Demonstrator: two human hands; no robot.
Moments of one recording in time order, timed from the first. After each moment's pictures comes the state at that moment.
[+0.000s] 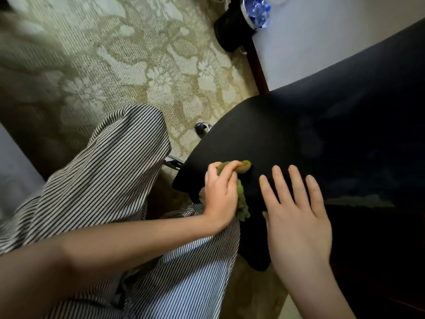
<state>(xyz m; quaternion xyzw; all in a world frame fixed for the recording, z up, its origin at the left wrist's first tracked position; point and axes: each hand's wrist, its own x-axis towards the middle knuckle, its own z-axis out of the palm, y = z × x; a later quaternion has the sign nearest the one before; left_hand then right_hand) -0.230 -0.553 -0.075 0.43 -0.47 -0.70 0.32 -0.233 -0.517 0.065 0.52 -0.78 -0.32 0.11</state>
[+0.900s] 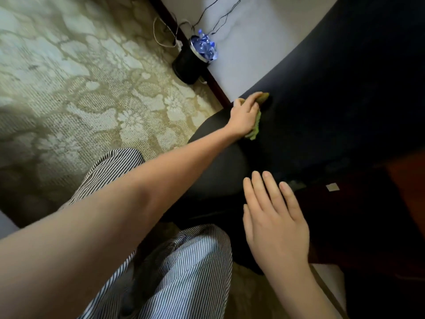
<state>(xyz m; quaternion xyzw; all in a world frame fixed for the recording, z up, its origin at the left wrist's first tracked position) -0.358 -0.670 0.033 0.19 -0.59 -0.72 0.31 -0.227 -0.476 0.094 0.50 -0.78 -0.28 0.23</state>
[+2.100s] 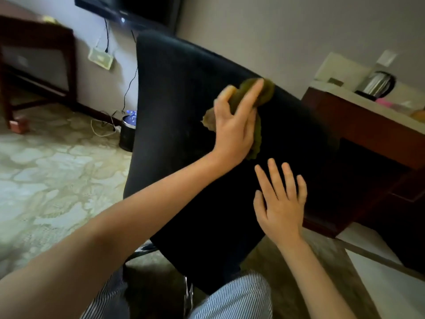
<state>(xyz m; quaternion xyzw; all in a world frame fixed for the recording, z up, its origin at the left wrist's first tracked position) -0.265 -0.445 0.180 -0.07 -0.64 -0.34 0.69 -0.251 -0.286 0.110 0.36 -0.75 0.00 0.55</state>
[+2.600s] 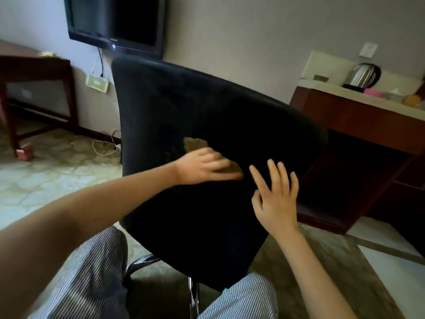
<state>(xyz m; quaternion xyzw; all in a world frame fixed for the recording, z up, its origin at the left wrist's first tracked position) -0.293 -0.496 0.108 -0.37 -0.68 0.24 0.58 -0.274 -0.242 0.101 0.33 -0.80 0.02 0.51</state>
